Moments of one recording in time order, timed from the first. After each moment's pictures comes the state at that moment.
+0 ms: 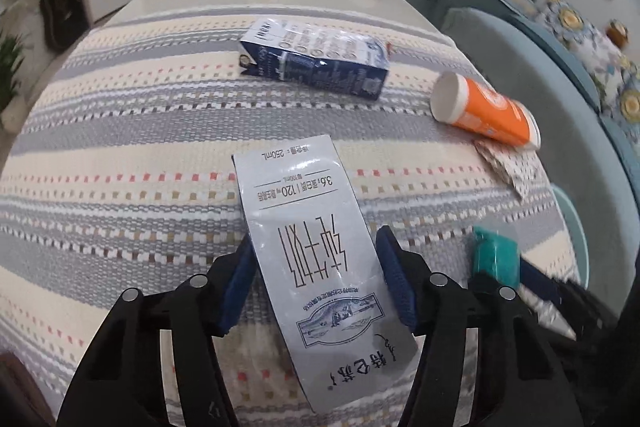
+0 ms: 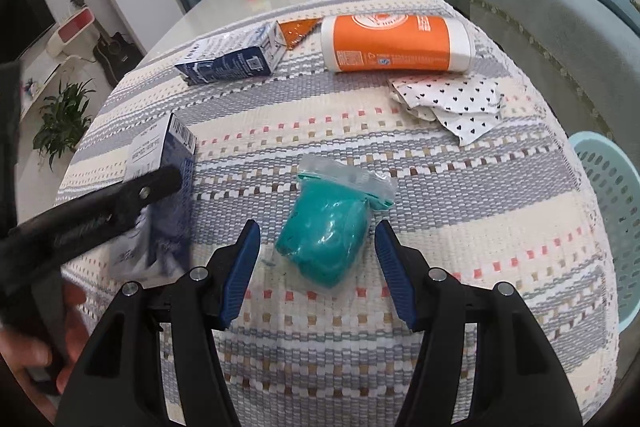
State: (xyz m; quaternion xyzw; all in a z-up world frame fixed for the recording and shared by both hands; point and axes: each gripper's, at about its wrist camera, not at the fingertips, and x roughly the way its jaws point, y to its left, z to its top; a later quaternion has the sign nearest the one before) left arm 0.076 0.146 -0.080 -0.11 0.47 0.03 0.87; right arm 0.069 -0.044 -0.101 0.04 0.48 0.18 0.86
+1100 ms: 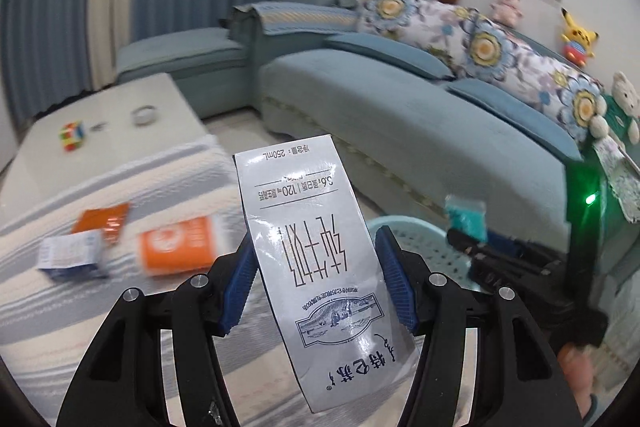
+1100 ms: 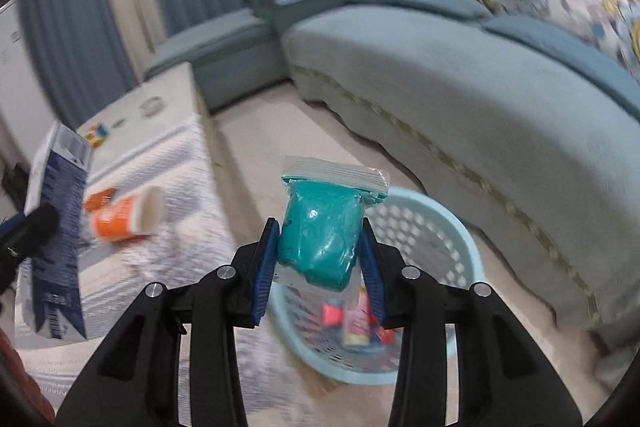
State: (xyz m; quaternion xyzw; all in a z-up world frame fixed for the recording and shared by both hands) left arm 0.101 -0.100 0.037 0.01 0.34 -0.21 0.92; right arm 0.070 -0.326 -0.031 0.12 0.39 -0.08 0.91
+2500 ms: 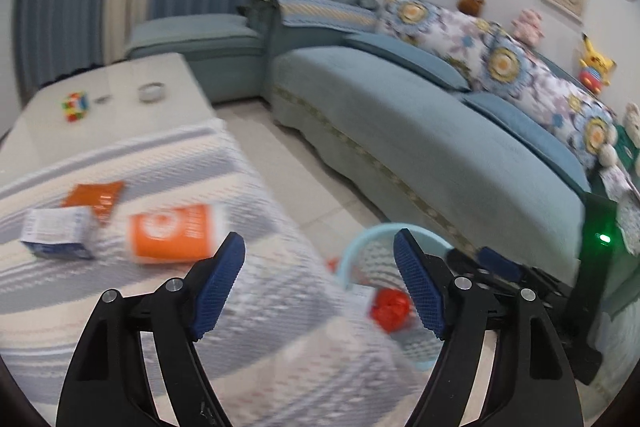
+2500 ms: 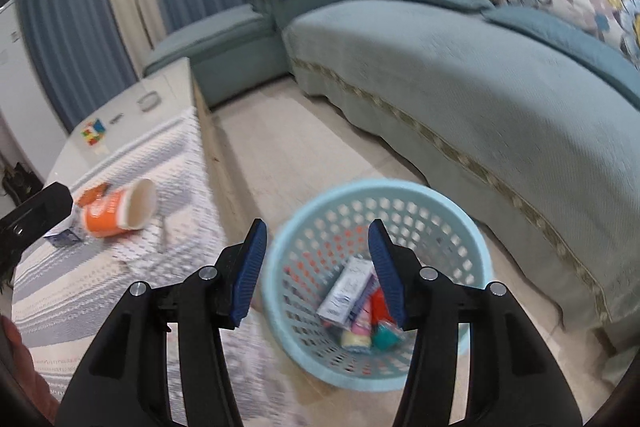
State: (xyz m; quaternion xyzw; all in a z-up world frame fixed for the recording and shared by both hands) left arm 0.120 -0.066 0.018 -0.04 0.34 -0.17 0.92; right arm 0.074 -0.288 -0.028 0.11 0.36 -0.04 0.93
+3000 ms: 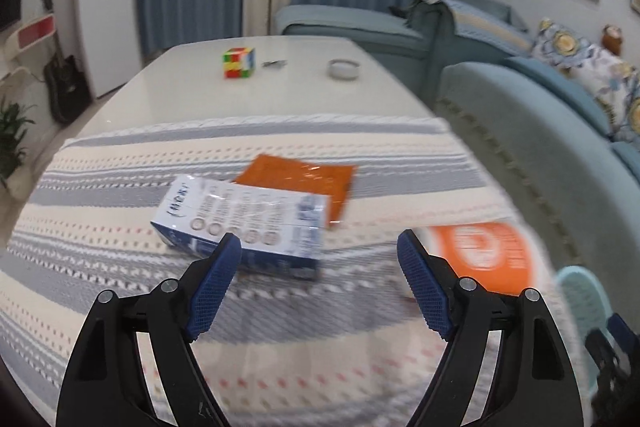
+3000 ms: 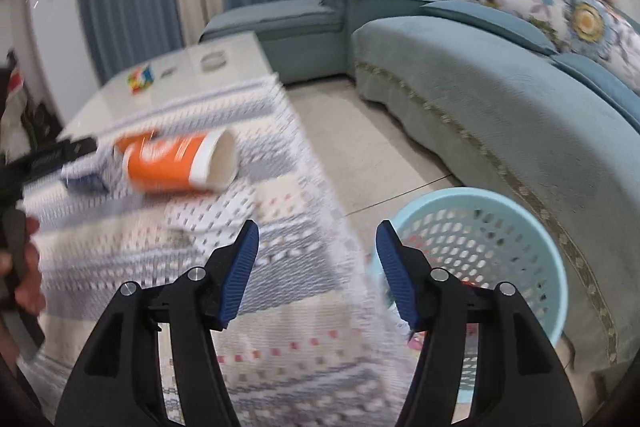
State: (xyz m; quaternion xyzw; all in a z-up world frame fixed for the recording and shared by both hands) left arm 0.189 0.095 -0.049 -0.05 0.35 0.07 0.93; right arm 0.098 -0.167 -0.084 0.01 0.37 0.02 0.93
